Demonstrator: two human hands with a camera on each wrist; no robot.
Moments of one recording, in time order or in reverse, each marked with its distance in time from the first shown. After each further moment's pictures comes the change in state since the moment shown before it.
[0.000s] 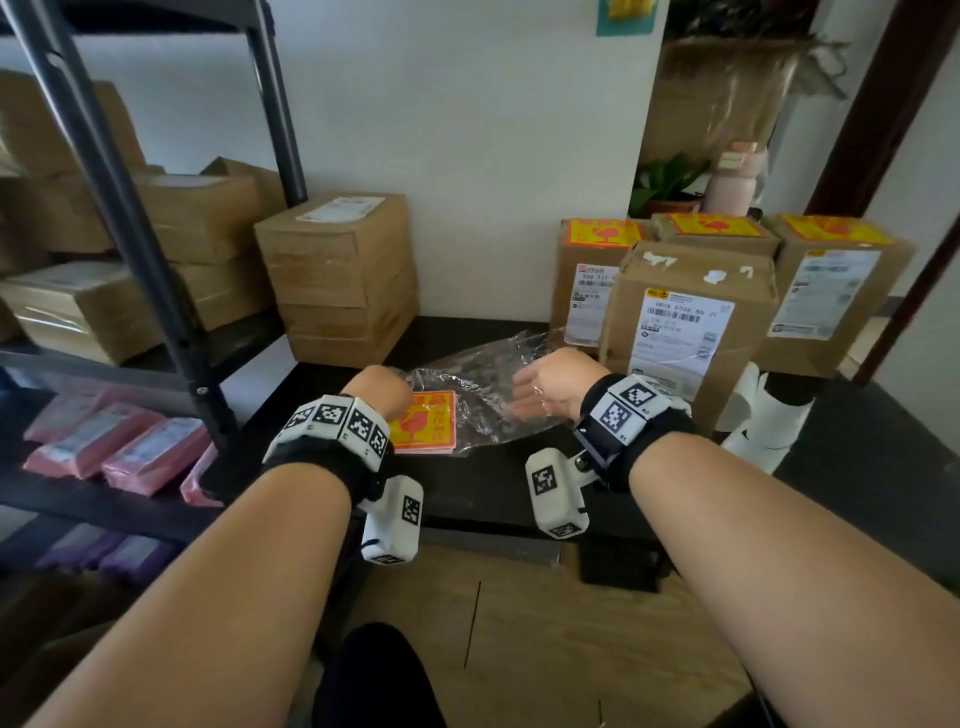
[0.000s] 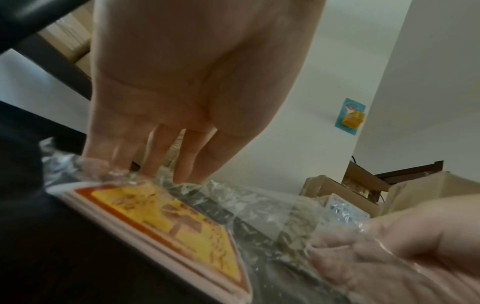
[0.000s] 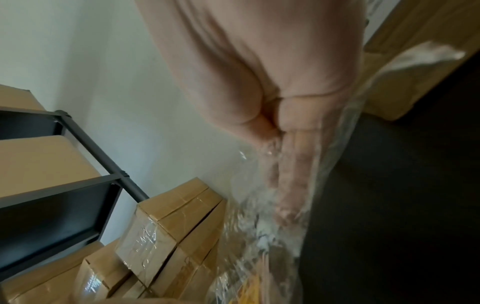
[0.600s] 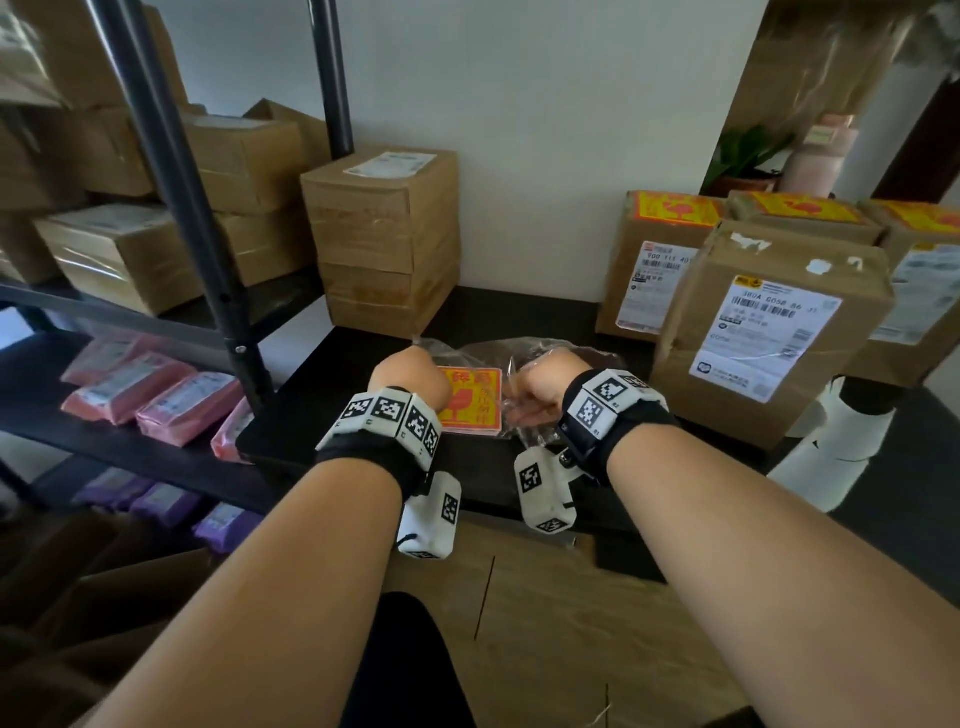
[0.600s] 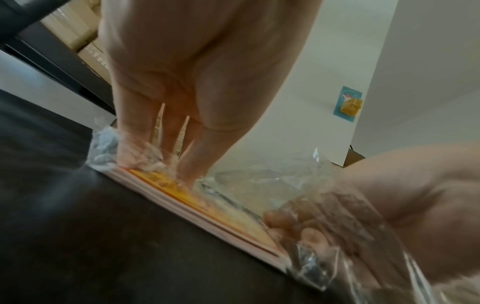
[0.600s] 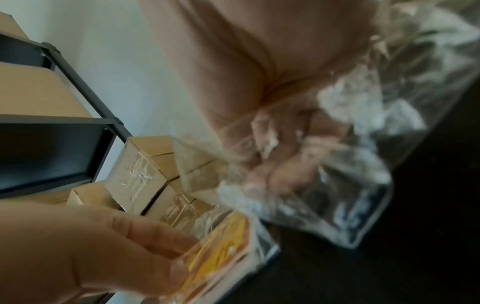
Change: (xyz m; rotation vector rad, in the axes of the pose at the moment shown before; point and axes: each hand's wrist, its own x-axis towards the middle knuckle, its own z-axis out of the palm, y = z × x) left_hand 0.013 -0.014 0.011 0.096 0.049 -0.126; right_hand 0.030 0.013 0.063 -0.243 -0.517 0.160
